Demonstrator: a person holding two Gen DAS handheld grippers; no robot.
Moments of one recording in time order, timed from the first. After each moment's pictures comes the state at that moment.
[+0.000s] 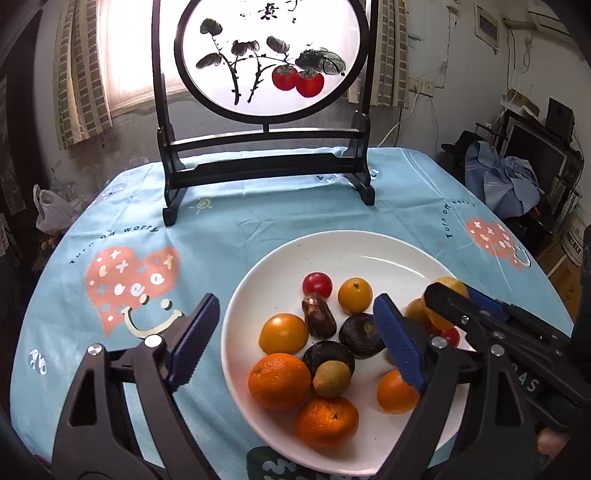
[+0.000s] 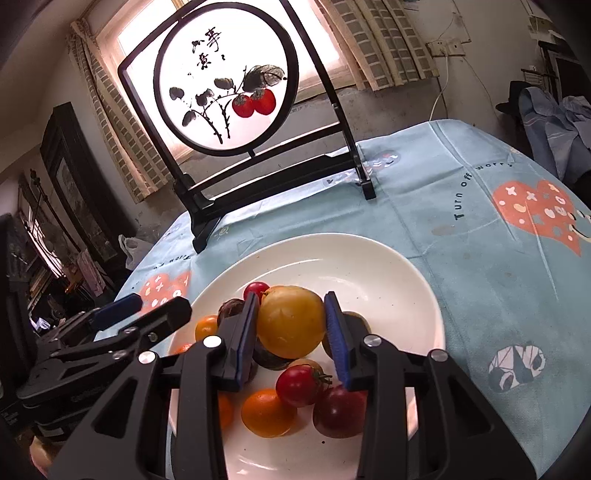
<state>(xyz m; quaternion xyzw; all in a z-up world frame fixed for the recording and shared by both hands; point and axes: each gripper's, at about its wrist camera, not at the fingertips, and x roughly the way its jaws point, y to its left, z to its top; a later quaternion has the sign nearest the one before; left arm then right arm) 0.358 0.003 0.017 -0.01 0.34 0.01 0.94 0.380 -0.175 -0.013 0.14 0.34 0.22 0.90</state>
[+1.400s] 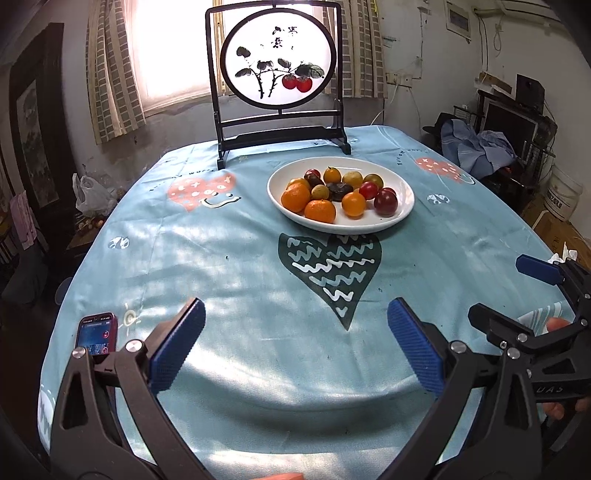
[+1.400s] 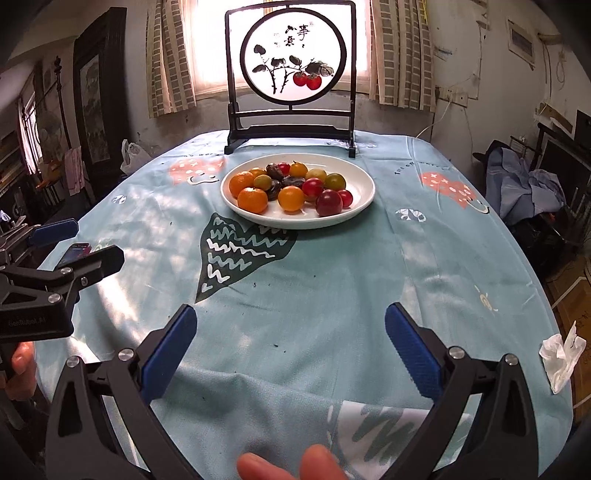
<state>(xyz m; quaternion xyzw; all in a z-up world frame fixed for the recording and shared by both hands) 0.084 -0.004 0.021 0.02 0.34 0.02 0.94 0.107 -0.192 0.002 -0.06 0.34 0.18 0.92</state>
